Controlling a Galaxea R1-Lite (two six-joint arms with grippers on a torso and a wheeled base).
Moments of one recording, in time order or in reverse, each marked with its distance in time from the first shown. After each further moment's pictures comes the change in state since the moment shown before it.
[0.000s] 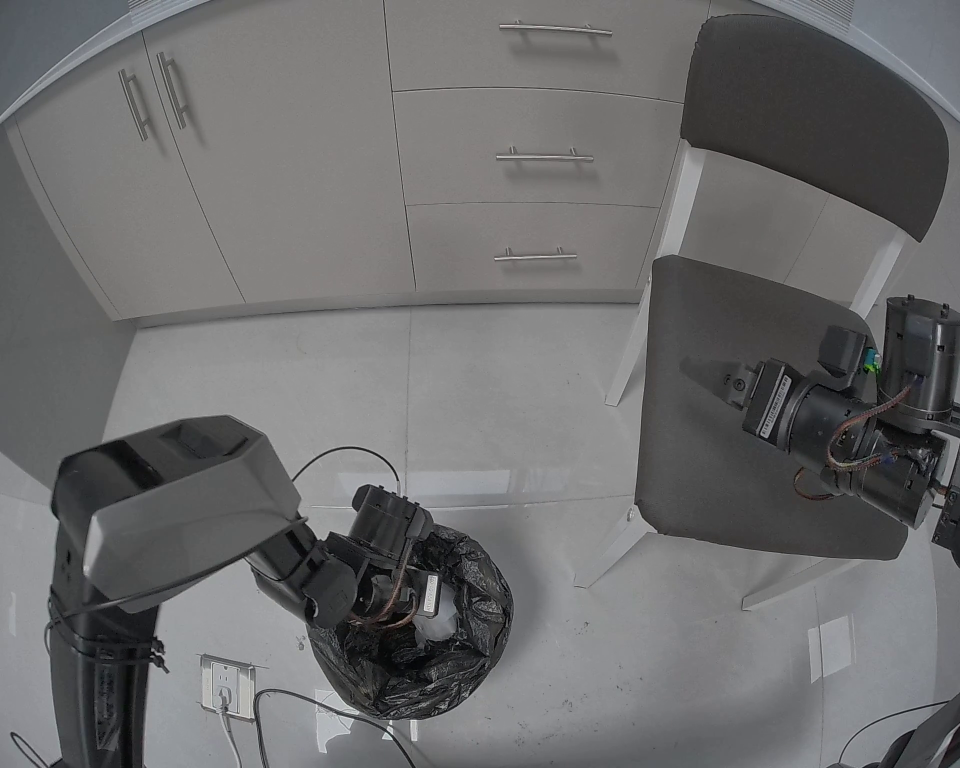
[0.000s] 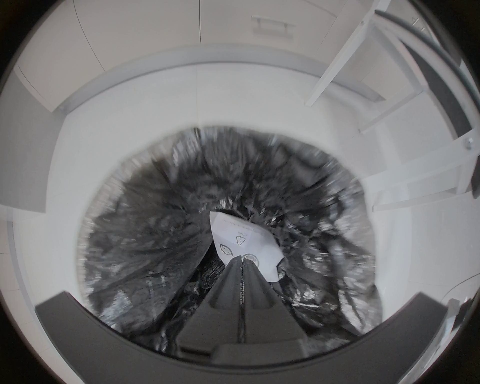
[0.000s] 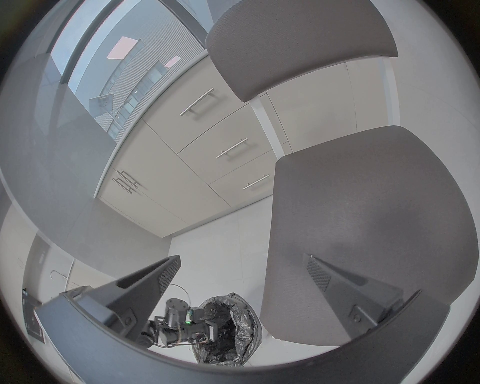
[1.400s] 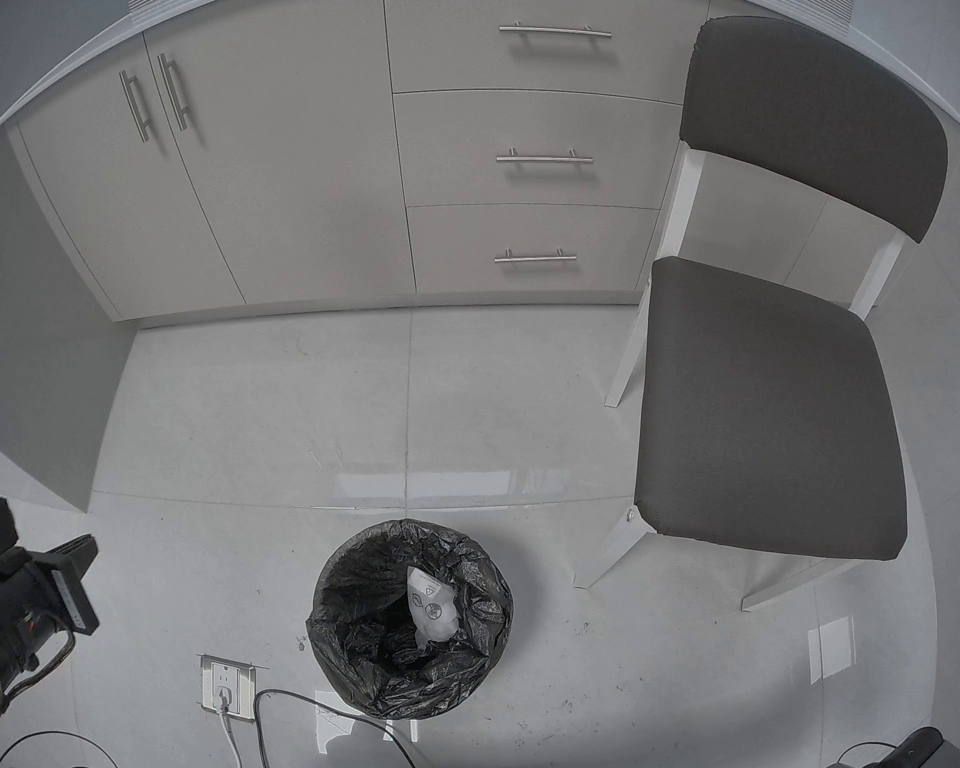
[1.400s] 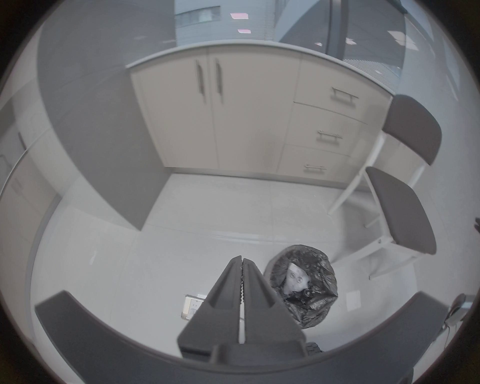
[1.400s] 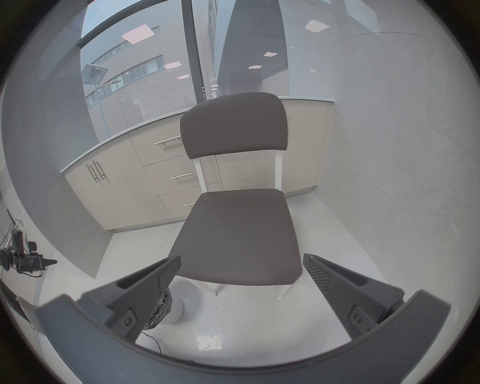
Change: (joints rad) left arm 0.232 -1.517 0.583 0.435 0.201 0.057; right arm -0.457 -1.005 0.085 0.870 0.027 -0.341
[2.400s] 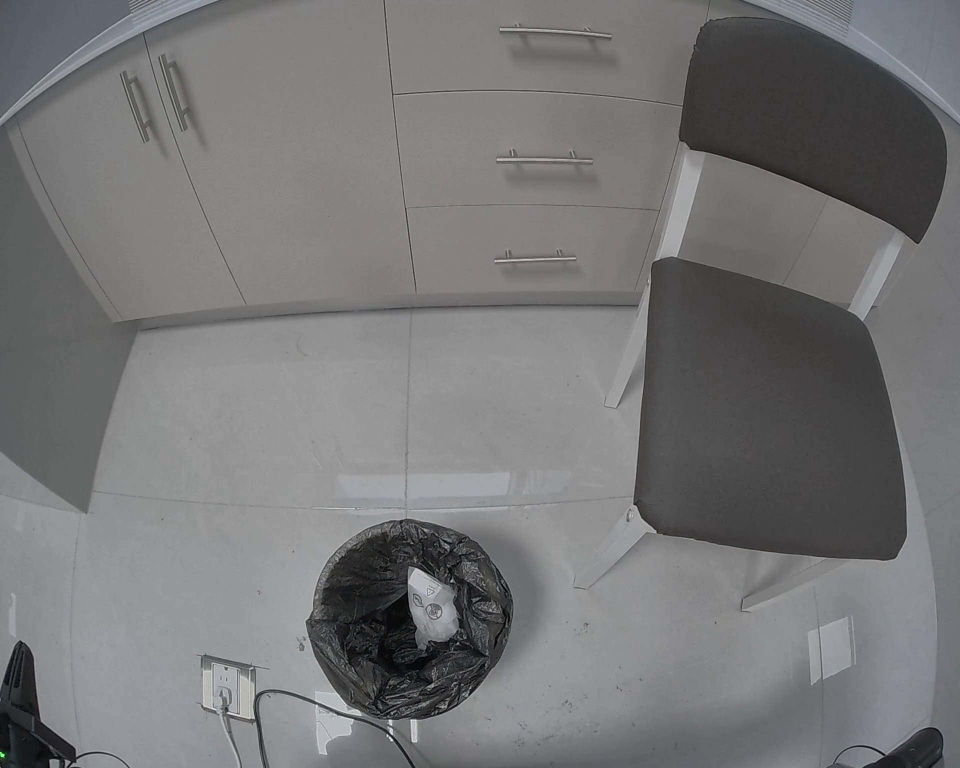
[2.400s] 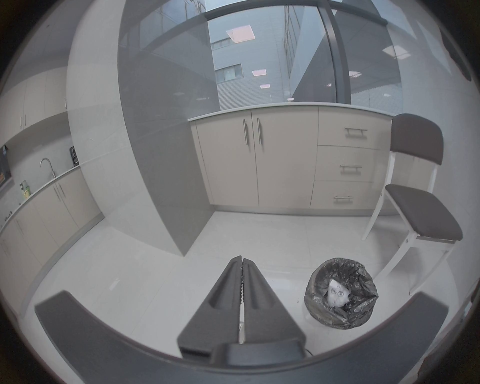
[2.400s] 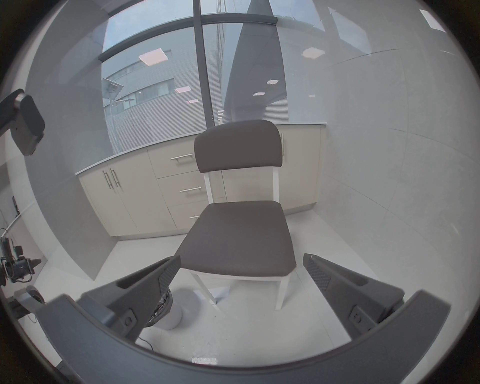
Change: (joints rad) left arm 0.299 -0.834 0.273 0.186 -0.049 0.206; right arm -0.124 -0.404 0.120 0.107 0.135 -0.051
